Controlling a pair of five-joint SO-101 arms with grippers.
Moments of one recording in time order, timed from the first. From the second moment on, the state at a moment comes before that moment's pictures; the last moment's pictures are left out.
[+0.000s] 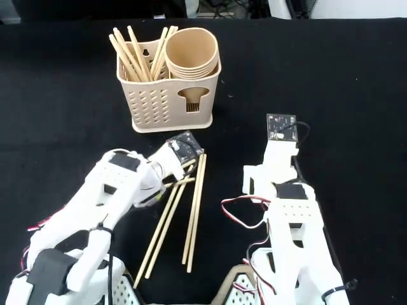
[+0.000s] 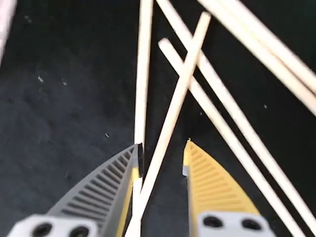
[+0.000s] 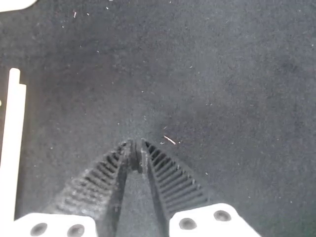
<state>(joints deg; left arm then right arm) 13.5 -19.8 52.2 52.2 -39.6 2.0 -42.4 73.3 39.2 -1.2</state>
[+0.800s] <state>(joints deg) 3.8 -19.1 57.1 47.8 -47.8 2.0 -42.4 73.3 39.2 -1.2</state>
